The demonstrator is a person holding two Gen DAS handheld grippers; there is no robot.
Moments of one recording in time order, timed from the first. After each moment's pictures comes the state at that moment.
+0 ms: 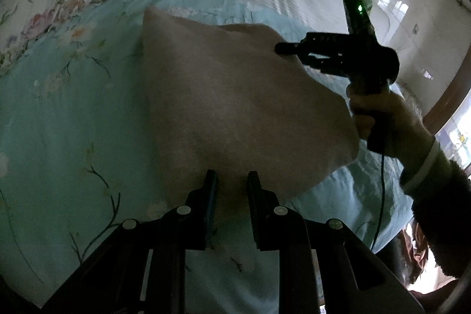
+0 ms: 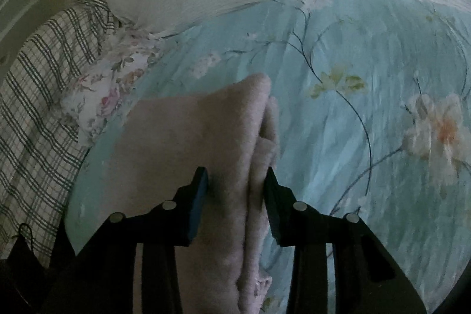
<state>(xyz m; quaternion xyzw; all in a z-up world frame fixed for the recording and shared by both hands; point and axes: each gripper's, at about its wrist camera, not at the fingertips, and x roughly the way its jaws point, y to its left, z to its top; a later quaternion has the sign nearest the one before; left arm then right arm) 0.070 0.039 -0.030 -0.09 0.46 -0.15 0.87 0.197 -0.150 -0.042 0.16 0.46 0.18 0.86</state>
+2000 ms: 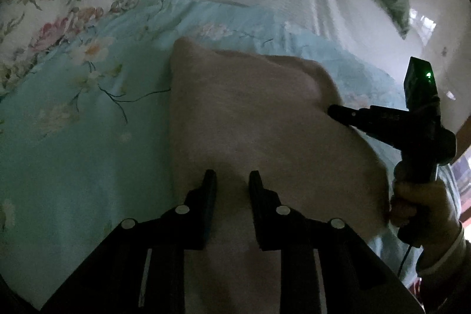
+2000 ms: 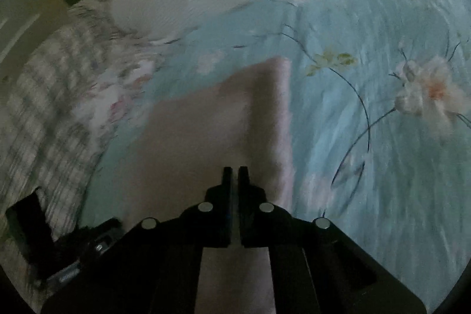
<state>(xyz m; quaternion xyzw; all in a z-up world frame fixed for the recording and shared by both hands) 0.139 0.054 -0.032 -0.10 0.45 -0.09 0.88 0.143 -0.150 -0.033 0.21 0.45 0.19 0.85</state>
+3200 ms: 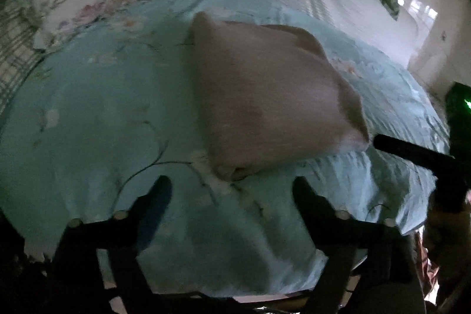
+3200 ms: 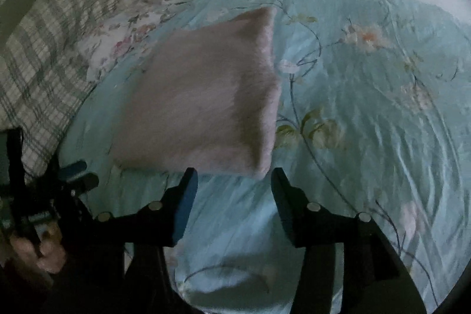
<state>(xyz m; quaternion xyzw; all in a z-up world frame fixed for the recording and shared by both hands) 0.013 0.053 -0.024 -0.07 0.47 -0.05 0.88 -0.016 -0.138 -0.022 0.09 0.48 0.14 0.86</state>
